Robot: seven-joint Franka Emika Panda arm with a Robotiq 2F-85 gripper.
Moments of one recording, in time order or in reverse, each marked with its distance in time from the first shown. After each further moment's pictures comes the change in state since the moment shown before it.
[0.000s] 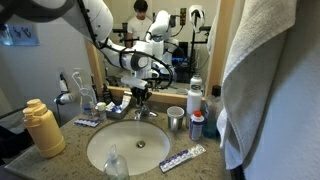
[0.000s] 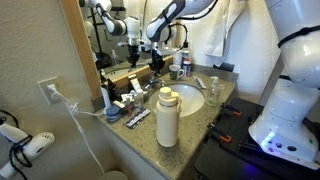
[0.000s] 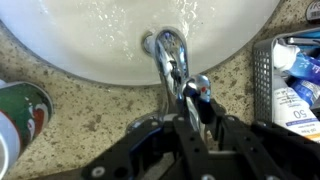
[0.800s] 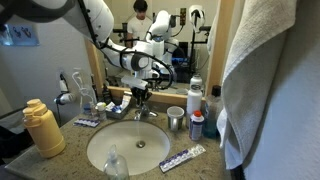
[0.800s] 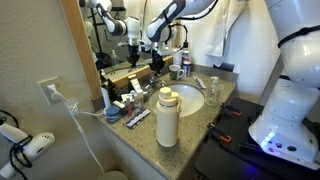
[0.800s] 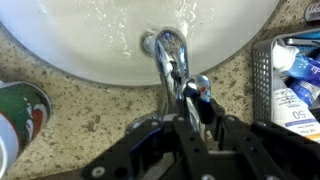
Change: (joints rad) arm -0.010 0.000 0.008 -0.001 0.007 0.000 -0.013
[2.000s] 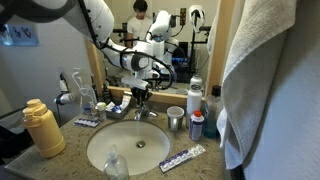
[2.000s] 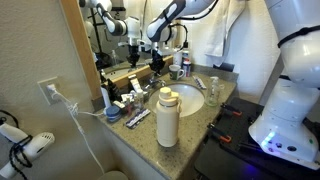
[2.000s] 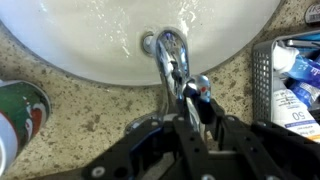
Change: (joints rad) arm -0.003 0.000 0.002 -0.001 0.003 0.000 -0.014
